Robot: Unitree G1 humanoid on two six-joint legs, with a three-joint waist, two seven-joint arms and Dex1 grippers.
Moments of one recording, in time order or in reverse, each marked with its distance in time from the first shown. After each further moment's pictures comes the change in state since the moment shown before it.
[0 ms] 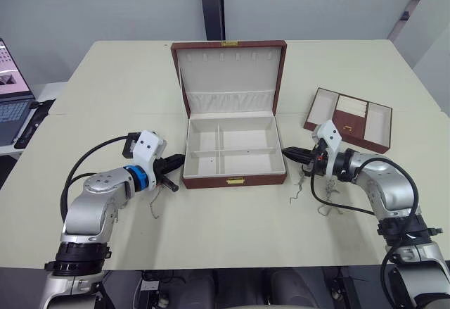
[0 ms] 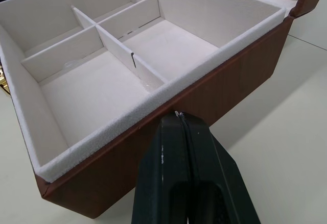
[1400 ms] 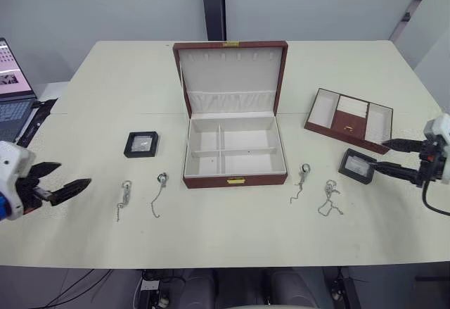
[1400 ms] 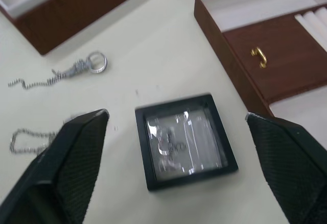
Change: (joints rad) left arm 0.397 0.474 0.543 0.220 -0.079 -0.156 -0.302; right arm 0.153 -0.583 -0.280 0.309 0.103 -0.161 0.374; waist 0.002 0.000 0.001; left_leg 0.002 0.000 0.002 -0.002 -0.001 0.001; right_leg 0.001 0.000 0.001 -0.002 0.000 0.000
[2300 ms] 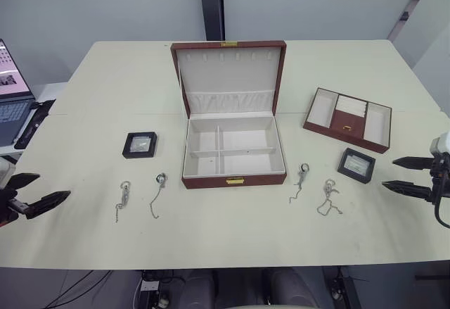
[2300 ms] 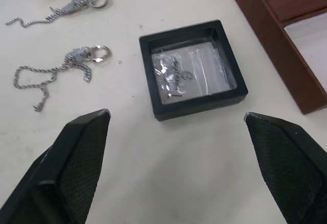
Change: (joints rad) left arm 0.062 0.004 0.036 0.046 0.032 -0.080 -0.028; right arm 0.073 -0.019 0.004 -0.005 -0.013 -0.023 0.047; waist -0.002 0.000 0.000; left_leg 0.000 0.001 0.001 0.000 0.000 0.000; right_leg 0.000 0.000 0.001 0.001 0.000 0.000
